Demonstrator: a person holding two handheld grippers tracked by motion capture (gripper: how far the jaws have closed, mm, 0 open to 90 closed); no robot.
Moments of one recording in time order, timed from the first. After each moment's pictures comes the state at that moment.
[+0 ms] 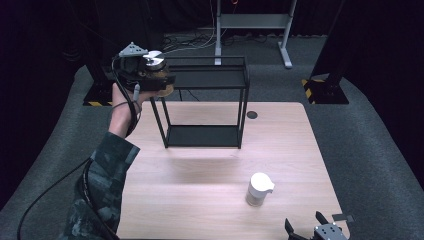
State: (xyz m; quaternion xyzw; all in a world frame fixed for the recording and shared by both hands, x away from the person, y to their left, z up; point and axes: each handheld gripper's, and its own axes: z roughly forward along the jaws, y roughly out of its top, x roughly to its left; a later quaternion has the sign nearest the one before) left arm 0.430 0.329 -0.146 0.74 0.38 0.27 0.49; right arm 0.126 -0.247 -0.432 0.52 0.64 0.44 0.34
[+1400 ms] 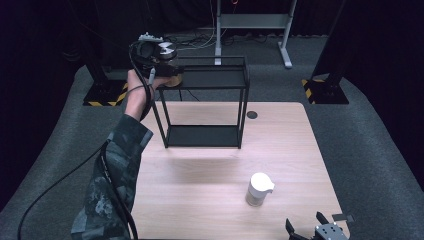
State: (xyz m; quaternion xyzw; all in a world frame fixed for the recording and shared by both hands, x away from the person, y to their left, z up) left arm 0.487 0.301 -0.138 0.74 0.42 0.25 0.46; right arm 0.127 -0.249 -0.433 0.53 0.64 0.44 0.34
